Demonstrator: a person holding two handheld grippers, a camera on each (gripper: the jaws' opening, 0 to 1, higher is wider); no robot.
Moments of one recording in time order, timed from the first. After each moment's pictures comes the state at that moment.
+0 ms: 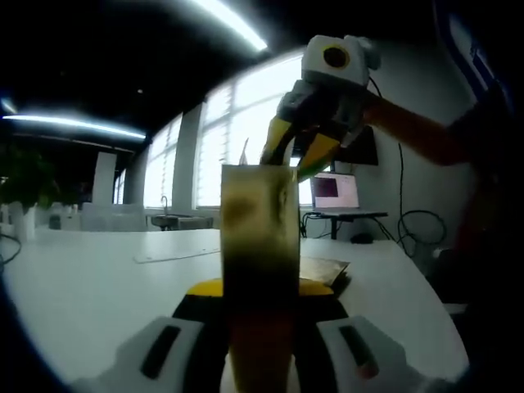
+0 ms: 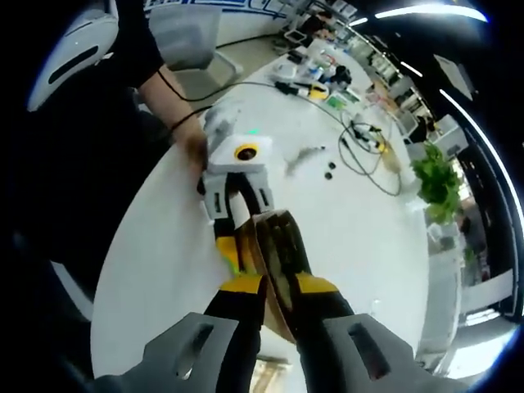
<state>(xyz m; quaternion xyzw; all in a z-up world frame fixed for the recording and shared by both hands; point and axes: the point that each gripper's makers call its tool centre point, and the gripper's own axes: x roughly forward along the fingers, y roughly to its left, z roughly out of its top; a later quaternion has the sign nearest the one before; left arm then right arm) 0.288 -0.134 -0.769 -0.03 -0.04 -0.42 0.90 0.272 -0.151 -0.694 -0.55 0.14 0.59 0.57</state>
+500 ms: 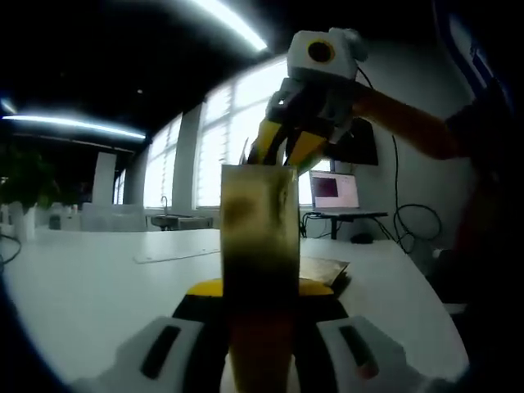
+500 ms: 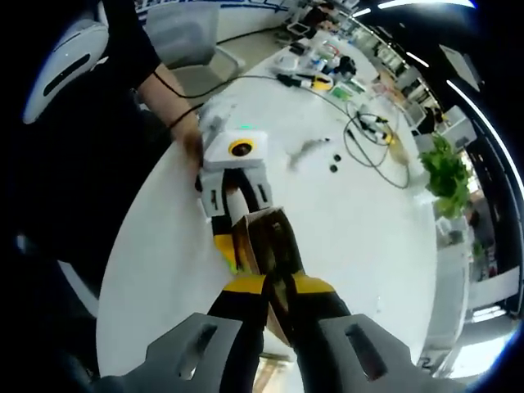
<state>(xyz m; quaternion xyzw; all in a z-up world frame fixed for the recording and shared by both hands) 0.287 -0.135 -0.768 -0.03 -0.04 -0.42 0.91 0.270 -0.144 -0.701 -0.55 0.18 0.60 0.55</state>
